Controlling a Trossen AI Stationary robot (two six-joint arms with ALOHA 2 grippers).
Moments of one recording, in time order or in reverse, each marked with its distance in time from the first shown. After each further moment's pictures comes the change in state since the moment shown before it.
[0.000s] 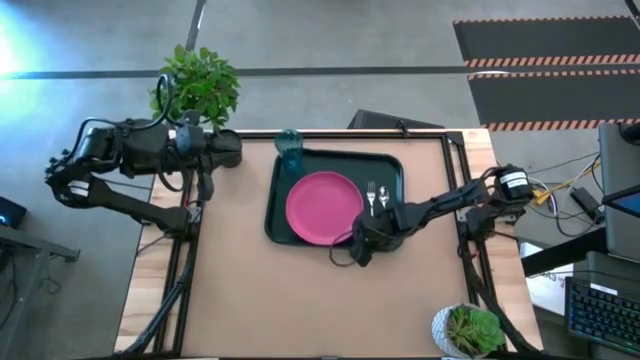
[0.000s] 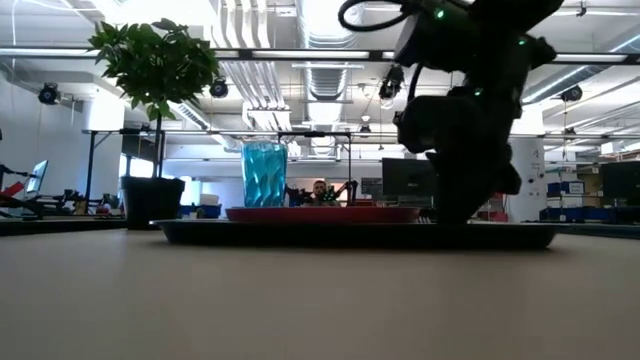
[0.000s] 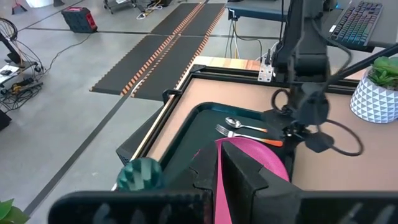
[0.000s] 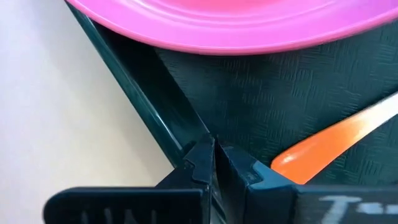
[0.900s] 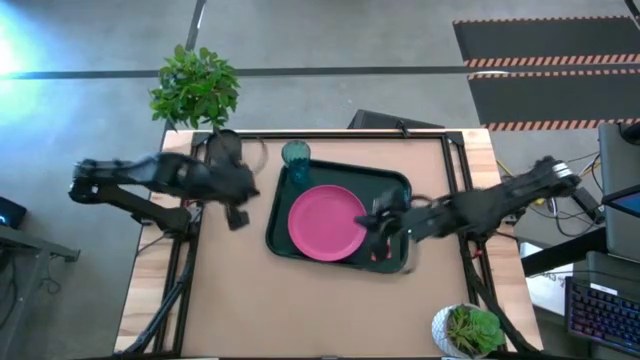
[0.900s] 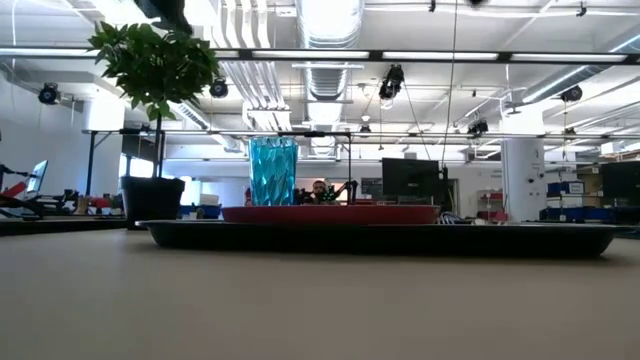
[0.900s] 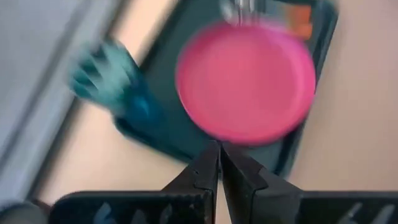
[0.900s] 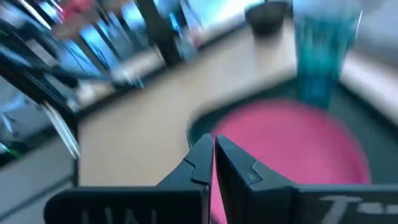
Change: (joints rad) left arm -0.071 0.116 -0.291 -0.079 0.066 -0.161; right arm 0.204 -0.421 0.261 -0.003 0.489 -0.217
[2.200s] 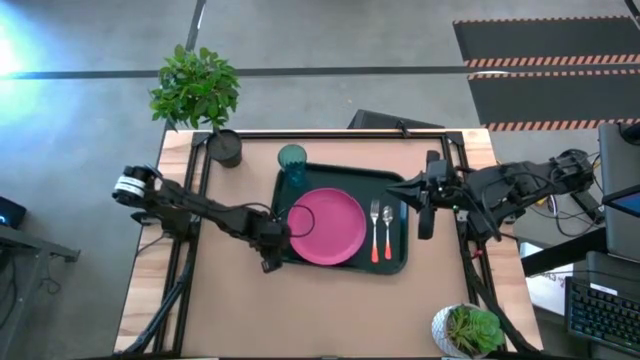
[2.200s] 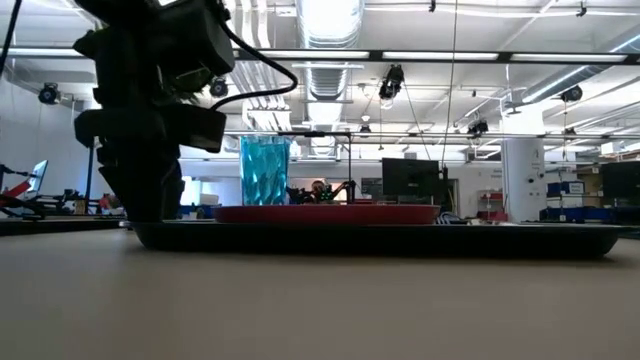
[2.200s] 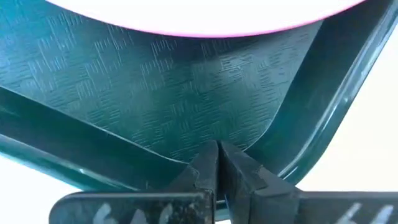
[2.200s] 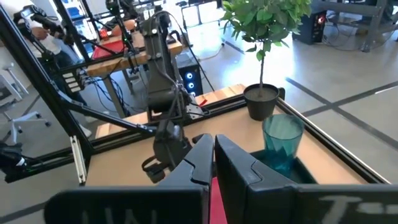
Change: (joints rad) left arm -0.089 0.477 -0.510 0.590 0.301 -0.309; right arm 0.000 -0.214 0.142 -0.111 0.027 -0.305
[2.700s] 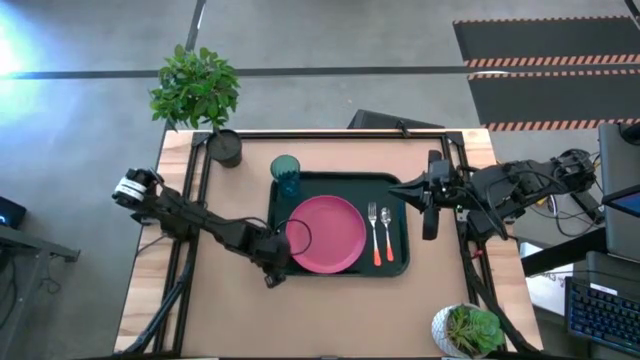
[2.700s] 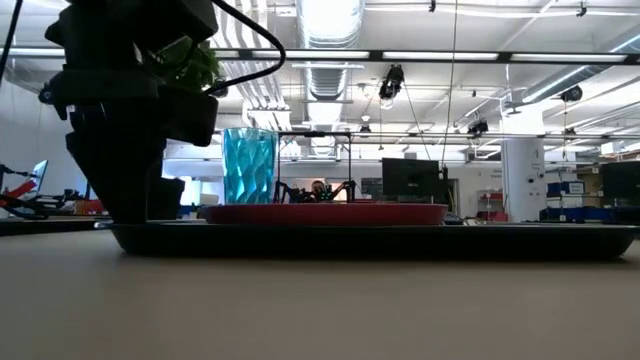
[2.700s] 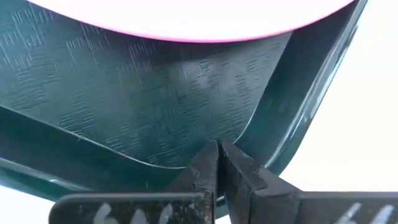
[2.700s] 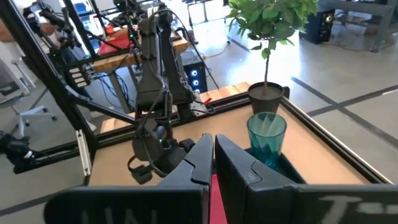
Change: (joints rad) left arm -0.136 0.013 0.009 0.102 0.013 -0.275; right arm 0.000 -0.015 0.000 -0.020 -0.027 -0.011
